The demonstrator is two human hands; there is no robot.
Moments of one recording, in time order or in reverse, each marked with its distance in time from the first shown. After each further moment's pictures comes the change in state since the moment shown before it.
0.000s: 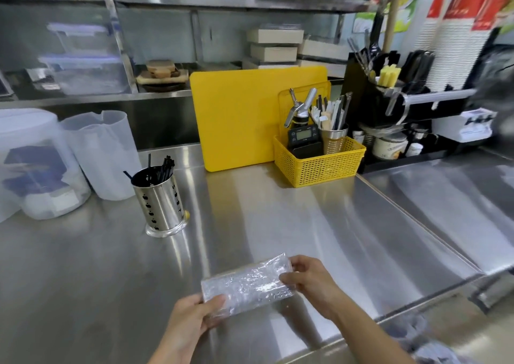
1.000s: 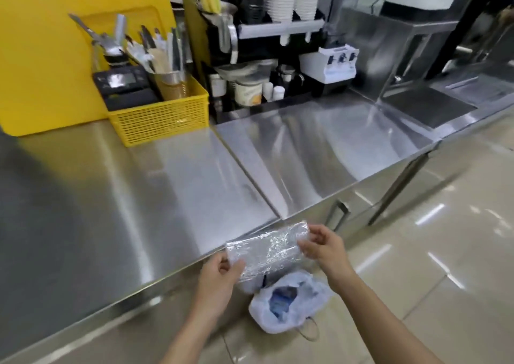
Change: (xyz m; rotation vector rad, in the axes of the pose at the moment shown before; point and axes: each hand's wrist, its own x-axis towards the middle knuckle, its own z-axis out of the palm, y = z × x) left_hand -0.024 -0.146 0.442 0.406 -0.124 0.200; right_hand -0.116 0.032 -0.435 -0.022 0.485 -0.087
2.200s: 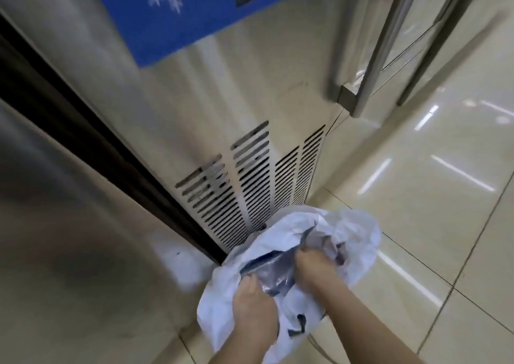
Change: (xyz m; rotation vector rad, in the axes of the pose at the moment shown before) left_hand 0.194 -0.500 0.250 1.665 -0.736 0.284; right_hand 0.232 0.574 -0.053 -1.291 -0.181 0.223
